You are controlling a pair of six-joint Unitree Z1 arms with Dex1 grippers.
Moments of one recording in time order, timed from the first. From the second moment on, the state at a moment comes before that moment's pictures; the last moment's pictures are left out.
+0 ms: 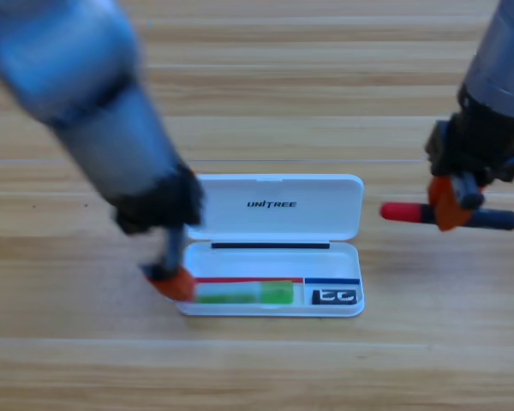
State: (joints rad) arm 0 -0.89 1.84 -1.35 0.79 0.03 0.63; arm 1 0.75 1.95 -1.70 1.19 0.06 -0.83
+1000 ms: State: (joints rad) arm 0 -0.44 1.34 -0.95 0.64 -0.09 0.65; arm 1 0.92 2.39 -2.19 1.22 0.03 -0.80
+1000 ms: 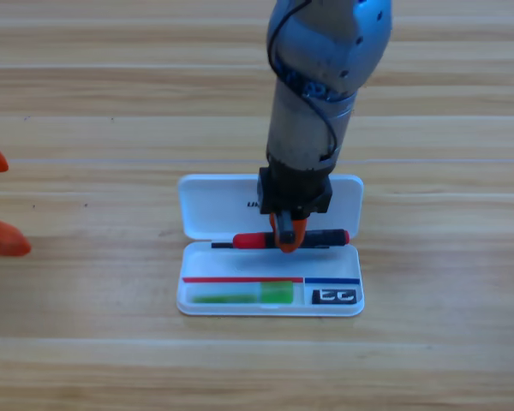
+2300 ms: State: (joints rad) arm 0 -0.44 1.34 -0.93 0.61 -0.09 0.65; arm 1 0.95 2.35 -2.16 1.28 0.07 -0.76
